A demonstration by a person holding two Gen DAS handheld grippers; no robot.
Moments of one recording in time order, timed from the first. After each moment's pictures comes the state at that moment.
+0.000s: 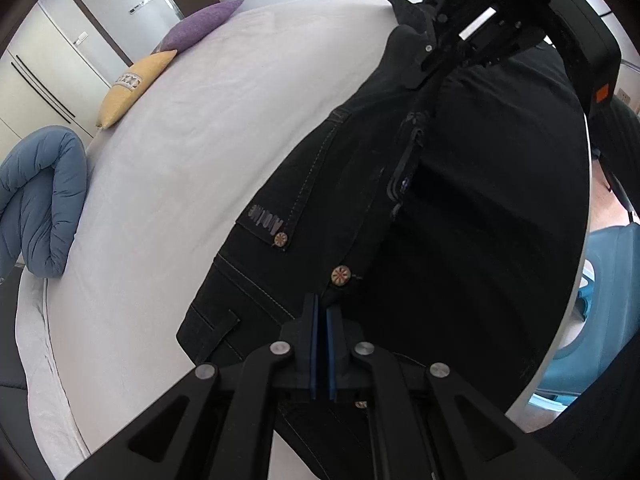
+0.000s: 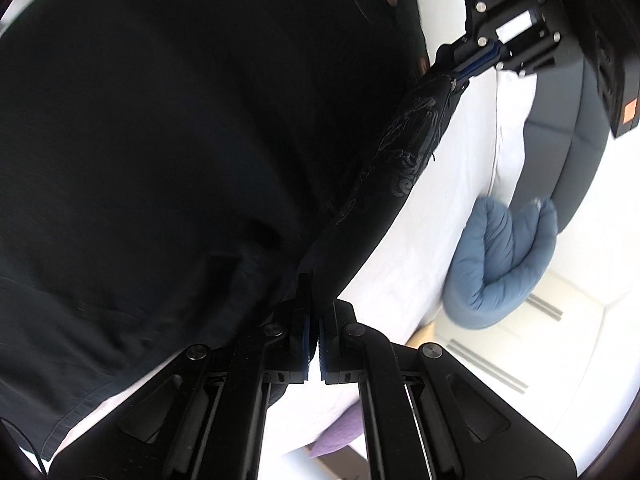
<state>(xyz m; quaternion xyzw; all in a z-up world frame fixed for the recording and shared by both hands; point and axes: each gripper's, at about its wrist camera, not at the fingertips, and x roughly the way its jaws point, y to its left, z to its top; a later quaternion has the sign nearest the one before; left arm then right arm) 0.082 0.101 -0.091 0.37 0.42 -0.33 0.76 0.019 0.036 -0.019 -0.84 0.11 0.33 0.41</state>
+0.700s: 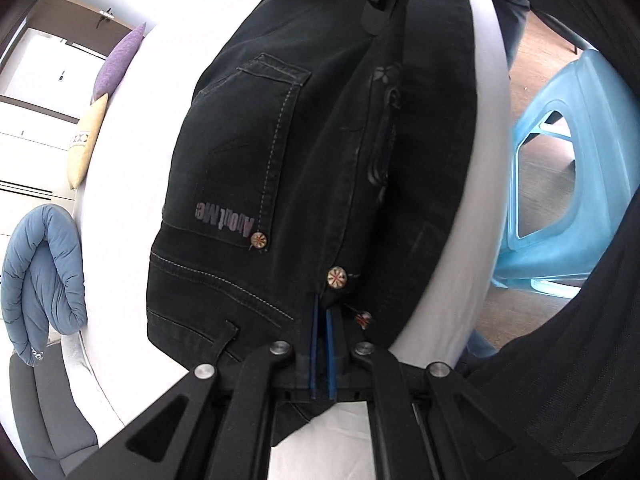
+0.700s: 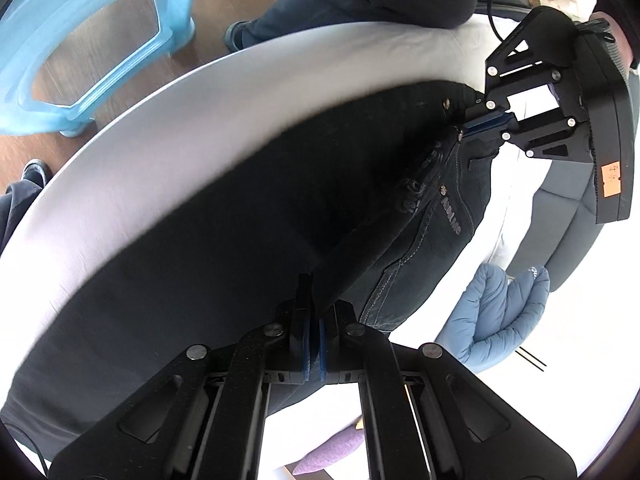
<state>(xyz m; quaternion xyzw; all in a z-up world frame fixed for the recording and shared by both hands) -0.028 0.096 -0.141 0.54 0.40 -0.35 0.66 -0.124 0.074 -0.052 -0.85 0.08 0.38 0.37</state>
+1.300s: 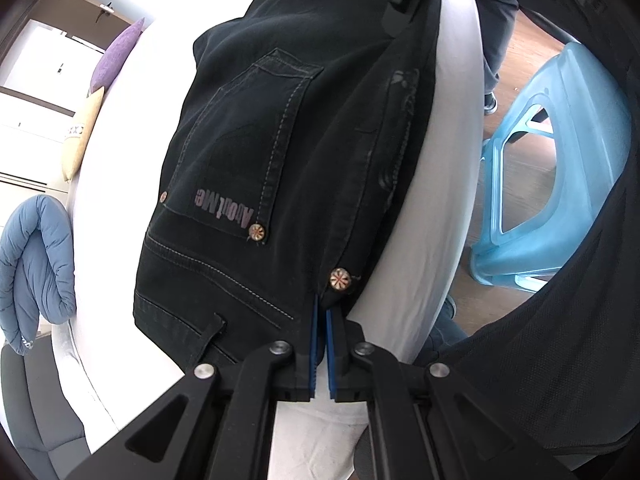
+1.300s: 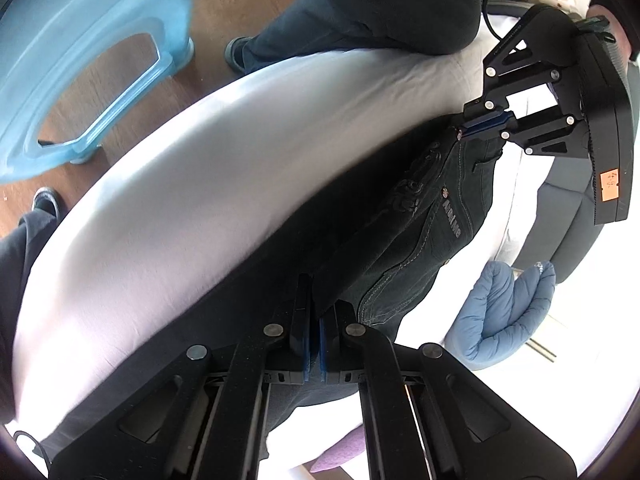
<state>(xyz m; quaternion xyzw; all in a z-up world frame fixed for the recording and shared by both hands) -0.050 0.102 -0.145 0.52 0.41 -0.35 0.66 -0.156 0.099 -0.055 -0.83 0.12 0.38 0.38</state>
